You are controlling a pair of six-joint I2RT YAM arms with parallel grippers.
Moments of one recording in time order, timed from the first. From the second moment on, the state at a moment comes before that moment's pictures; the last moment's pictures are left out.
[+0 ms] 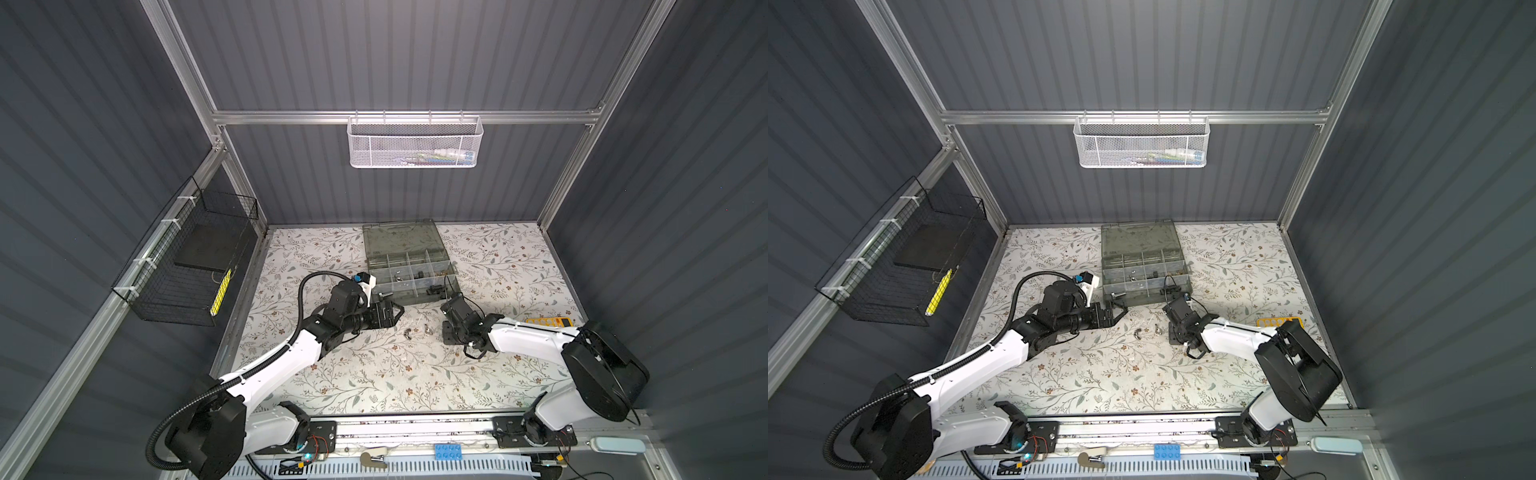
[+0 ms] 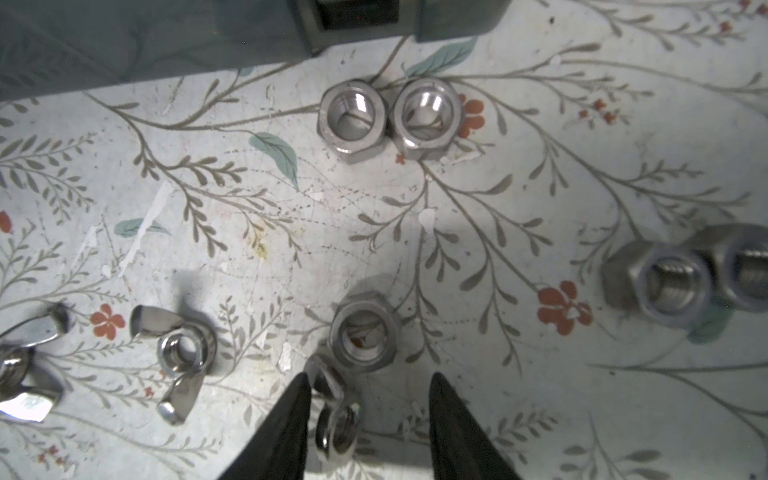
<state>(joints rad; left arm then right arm) -0.62 1.22 0.71 -0.11 0.33 -0.65 0.69 1.53 0.70 -0.28 0.24 0.59</state>
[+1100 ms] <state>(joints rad) -0.62 1.22 0.70 -0.12 0.33 -0.65 0.72 1.45 0.71 -0.30 0.22 0.60</state>
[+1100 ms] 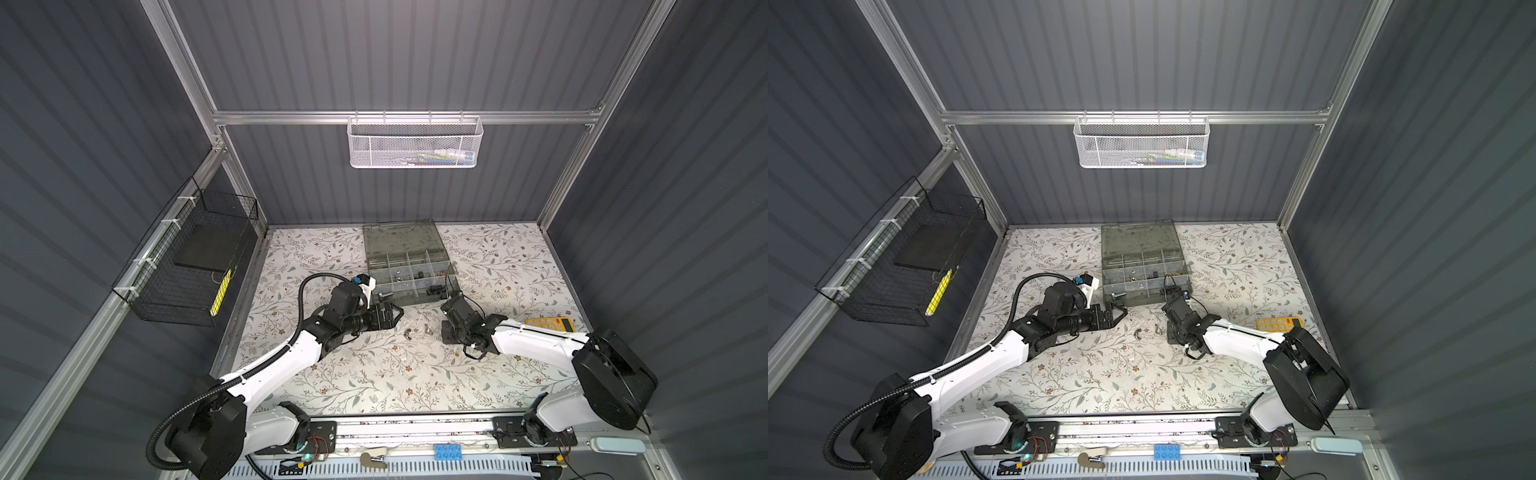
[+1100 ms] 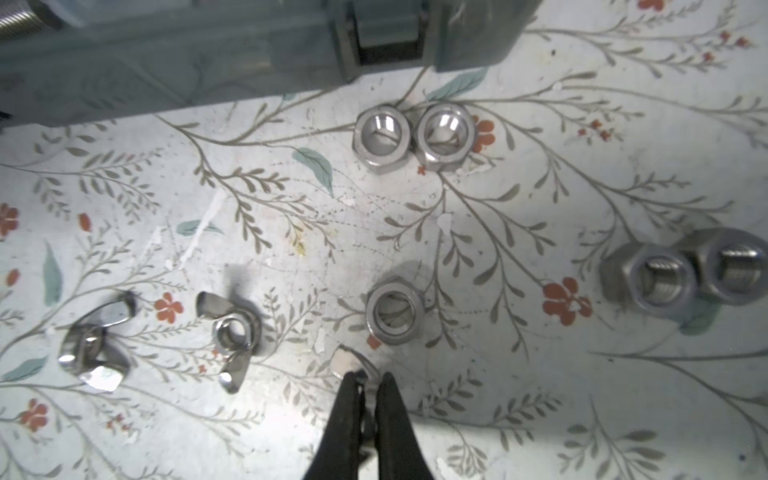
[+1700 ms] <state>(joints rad) -0.57 1.22 0.72 -0.10 0.39 -0.71 0.63 1.49 0.95 -0.17 -0.07 0.65</state>
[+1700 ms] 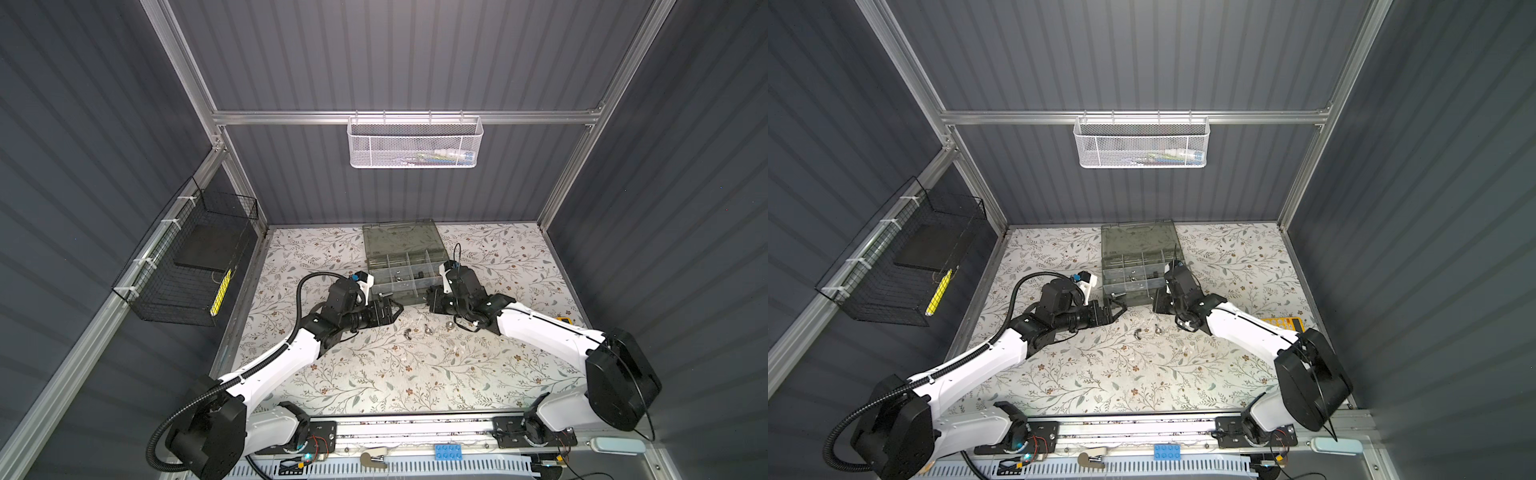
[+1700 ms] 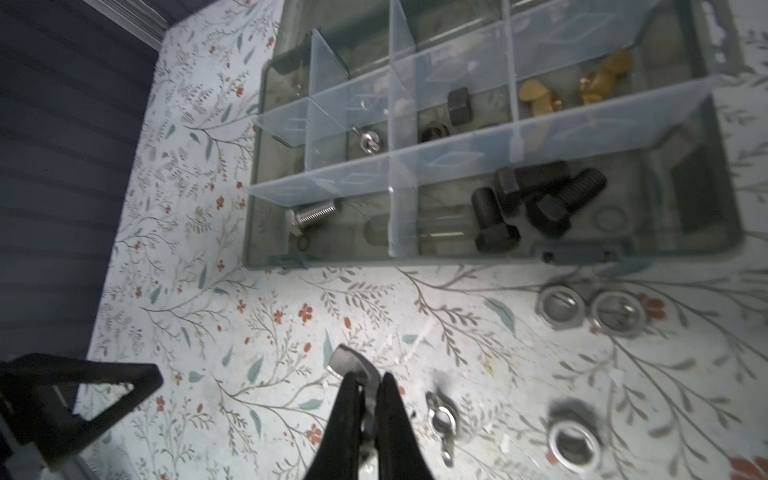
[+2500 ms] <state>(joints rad) -0.42 1.33 0.70 0.09 0.57 -0.86 0.53 2.02 1.36 -0.02 -0.28 0.79</state>
